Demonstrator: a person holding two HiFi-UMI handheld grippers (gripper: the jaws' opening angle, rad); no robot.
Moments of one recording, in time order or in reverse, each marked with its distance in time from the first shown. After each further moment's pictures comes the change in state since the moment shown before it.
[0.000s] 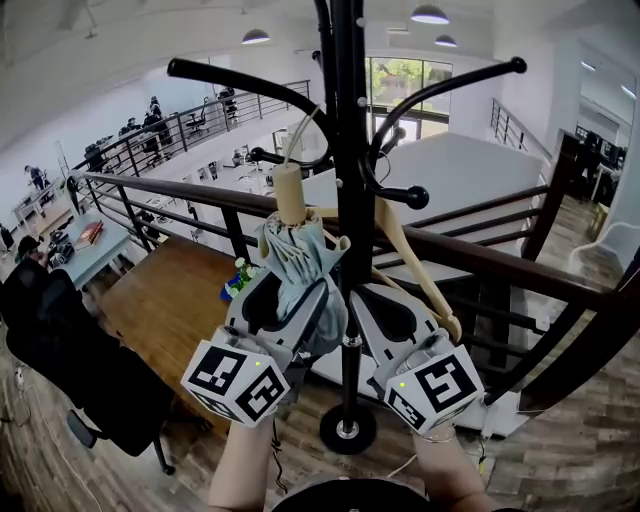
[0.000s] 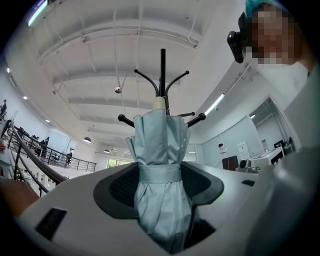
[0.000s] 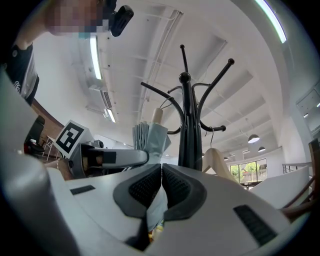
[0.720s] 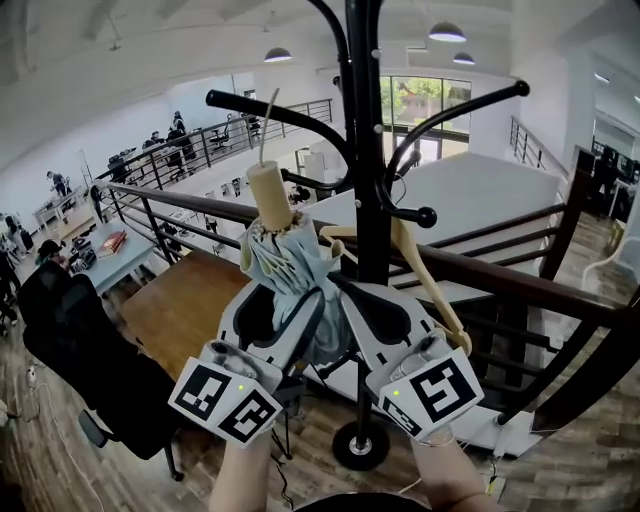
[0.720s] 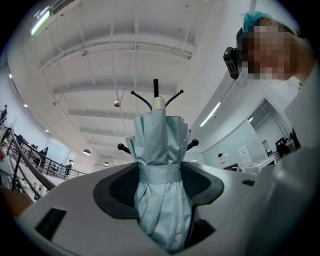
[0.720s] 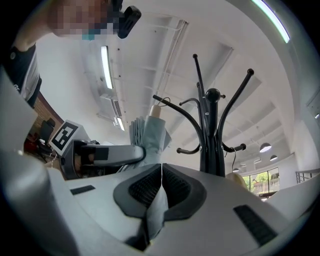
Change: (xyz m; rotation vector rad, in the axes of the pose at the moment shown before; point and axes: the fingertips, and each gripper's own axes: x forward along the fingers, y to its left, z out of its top) left arm -0.033 -0.011 0.060 0.046 -0.125 0.011; right arm 0.019 0.031 0.049 -0.042 -0.113 0.099
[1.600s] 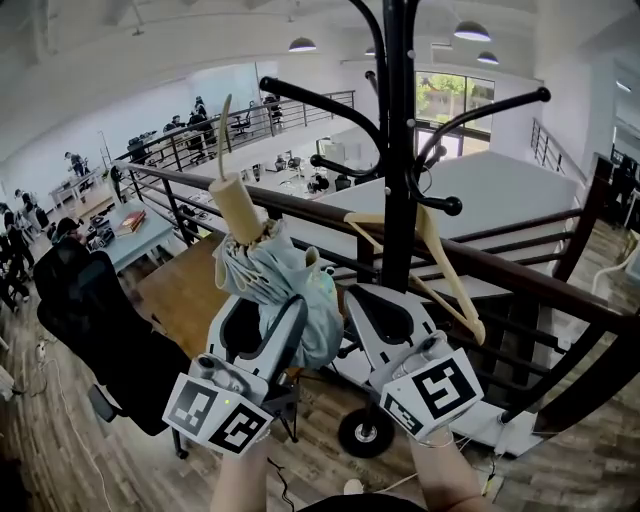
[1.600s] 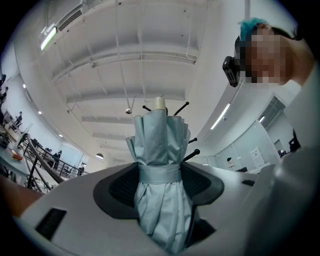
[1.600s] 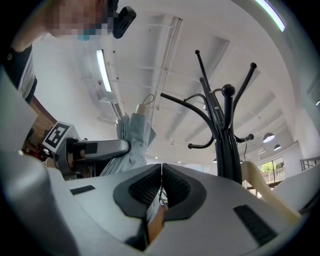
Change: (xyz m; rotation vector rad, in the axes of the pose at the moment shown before) left arm -0.069 0.004 0.023 -0.004 -0.052 0.138; right arm -0.007 0.037 0.000 0.077 0.017 0.042
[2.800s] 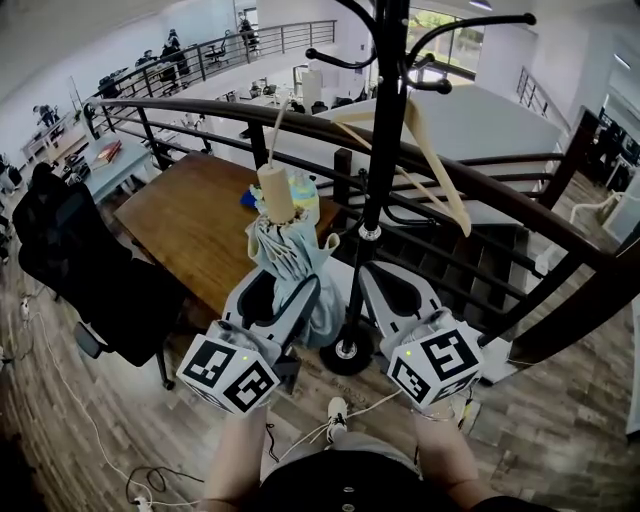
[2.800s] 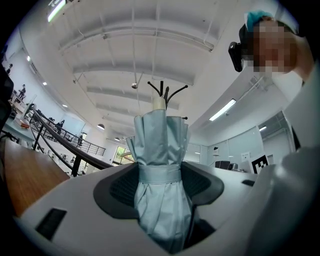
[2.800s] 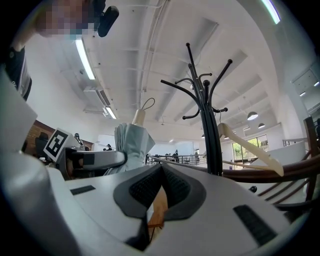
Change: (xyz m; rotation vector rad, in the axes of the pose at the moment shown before) left arm -0.103 -0.043 -0.093 -0.188 0.257 -0.024; right arm -0.105 0.064 -0.068 0.144 0.244 -0.115
